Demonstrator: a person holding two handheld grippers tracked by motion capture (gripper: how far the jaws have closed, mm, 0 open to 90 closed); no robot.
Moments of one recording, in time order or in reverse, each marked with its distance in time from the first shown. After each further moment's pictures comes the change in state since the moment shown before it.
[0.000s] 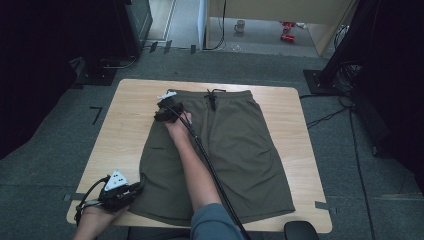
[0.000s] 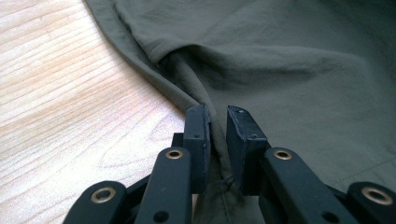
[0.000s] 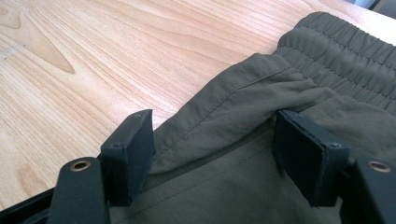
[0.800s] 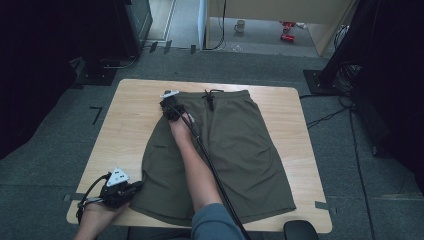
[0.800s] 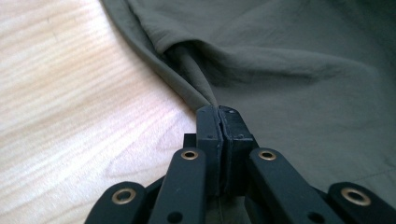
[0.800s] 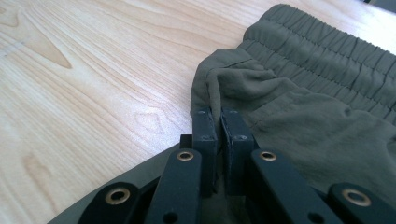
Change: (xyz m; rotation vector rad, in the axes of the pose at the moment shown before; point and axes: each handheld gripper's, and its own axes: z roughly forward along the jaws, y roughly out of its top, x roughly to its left) left arm 0.002 0.010 0.003 0.018 0.018 -0.018; right arm -0.007 0.002 -0.010 0.036 -0.001 0.028
